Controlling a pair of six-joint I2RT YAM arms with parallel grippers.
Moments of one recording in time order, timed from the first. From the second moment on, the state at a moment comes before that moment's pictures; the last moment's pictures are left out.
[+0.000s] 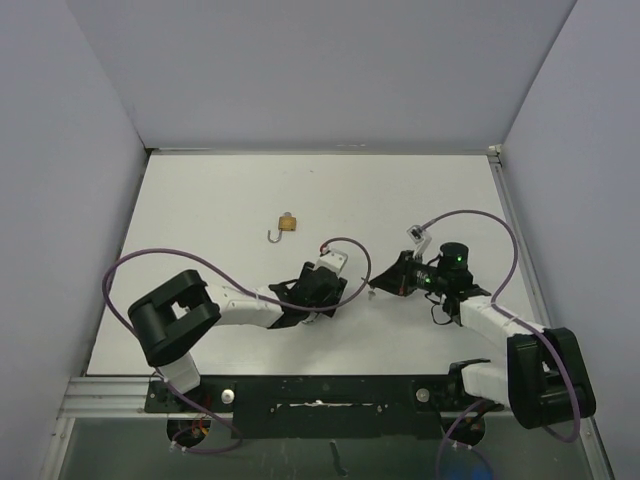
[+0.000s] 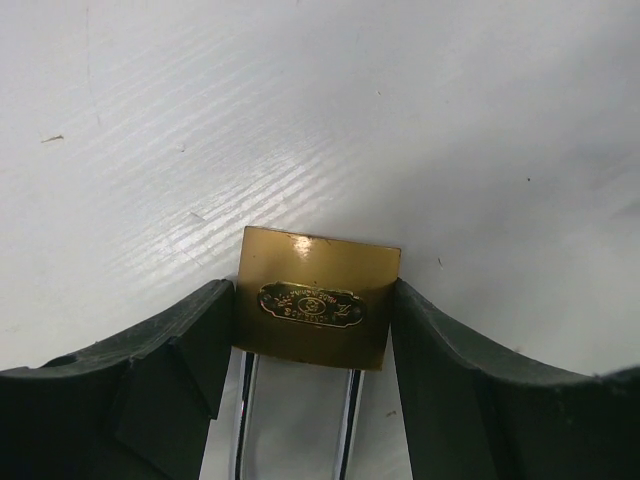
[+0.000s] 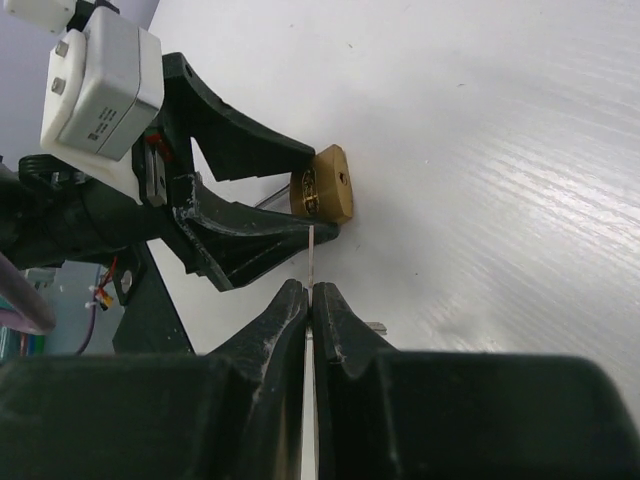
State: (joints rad) left arm -1.04 1.72 0.81 0.10 -0.40 -0.42; right arm 0.16 1.18 0.36 0.33 -0.83 0.42
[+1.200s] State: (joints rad) left arm -0.85 1.44 0.48 0.39 0.22 0.28; right arm 0.22 1.39 0.47 0.22 -0.96 0.41
